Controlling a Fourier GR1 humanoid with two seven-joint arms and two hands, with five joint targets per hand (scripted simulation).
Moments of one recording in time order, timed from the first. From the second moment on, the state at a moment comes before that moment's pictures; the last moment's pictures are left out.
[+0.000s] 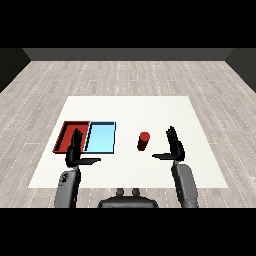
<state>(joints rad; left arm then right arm) 0.02 0.05 0.07 -1.60 0.04 -0.03 -0.38 -0.10 -0.07 -0.08 -1.43 -0.10 0.12 -0.31</state>
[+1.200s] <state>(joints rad) 0.04 0.03 0.05 -1.65 0.06 -0.03 -0.35 -0.33 -0.01 -0.08 -1.09 -0.16 0.06 -0.37</state>
